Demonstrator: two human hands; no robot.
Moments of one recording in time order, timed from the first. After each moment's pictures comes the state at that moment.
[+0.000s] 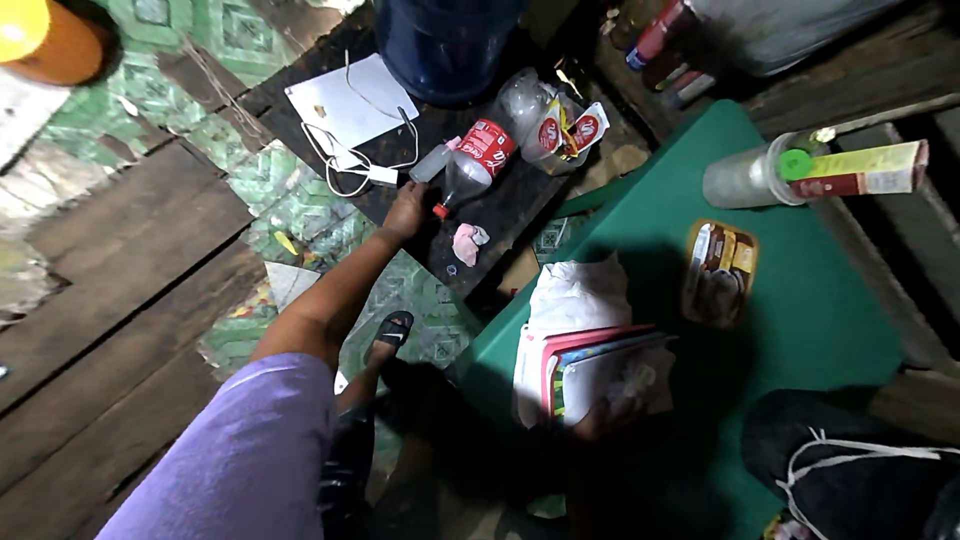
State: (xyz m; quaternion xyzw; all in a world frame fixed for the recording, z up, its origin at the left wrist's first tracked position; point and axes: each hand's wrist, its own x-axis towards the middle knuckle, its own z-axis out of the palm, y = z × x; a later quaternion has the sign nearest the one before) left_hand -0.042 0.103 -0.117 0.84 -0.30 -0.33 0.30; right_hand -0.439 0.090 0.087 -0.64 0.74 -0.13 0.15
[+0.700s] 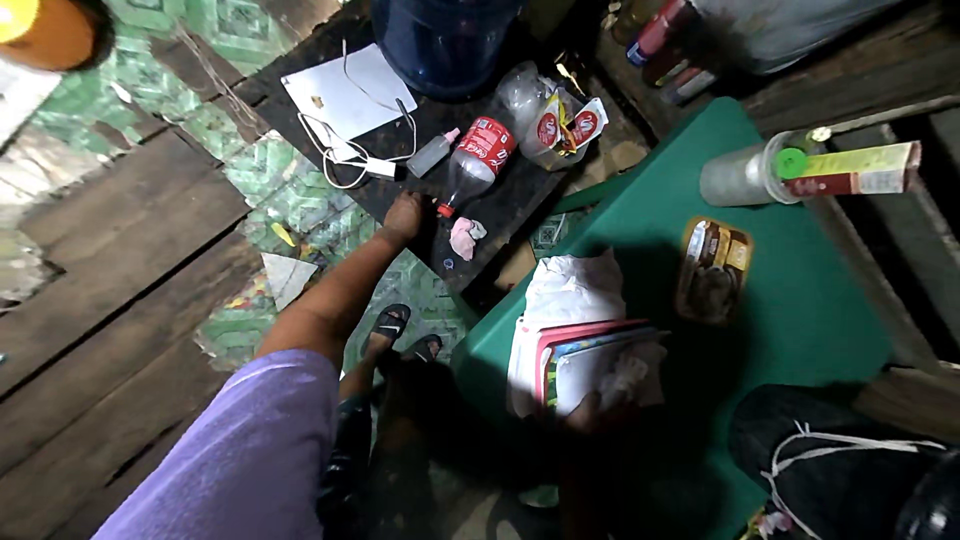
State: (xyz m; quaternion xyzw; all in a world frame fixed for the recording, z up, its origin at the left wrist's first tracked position) left_hand -0.060 0.106 -0.116 0.86 -0.26 -0.39 0.19; right_hand -0.469 0.087 0.057 -0.71 0.67 -0.20 0.07
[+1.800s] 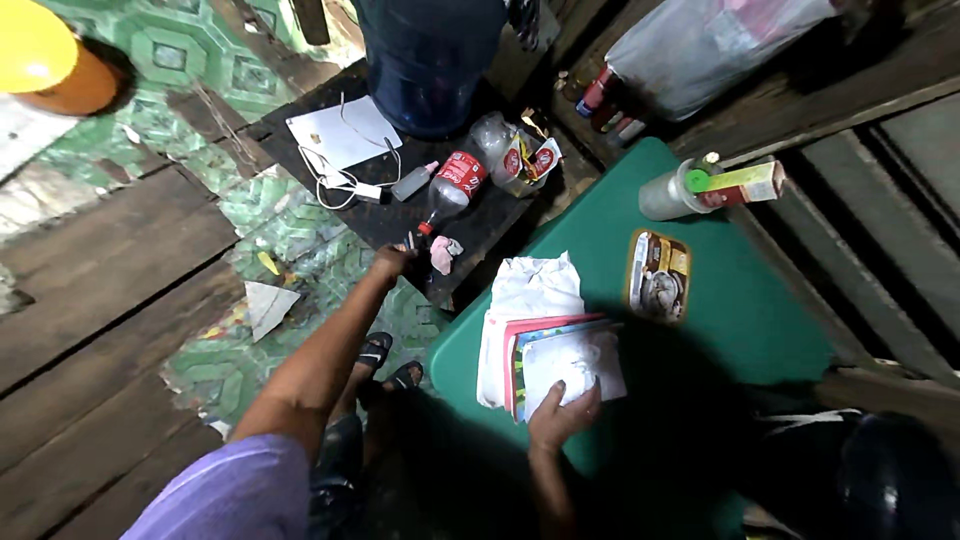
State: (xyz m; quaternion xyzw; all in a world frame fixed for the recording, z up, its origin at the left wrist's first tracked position) left_hand -0.131 0.136 -0.087 0.72 0.08 -0.47 0.51; right_hand -0.499 0.072 0.027 -0.73 0.61 -0.27 0.11
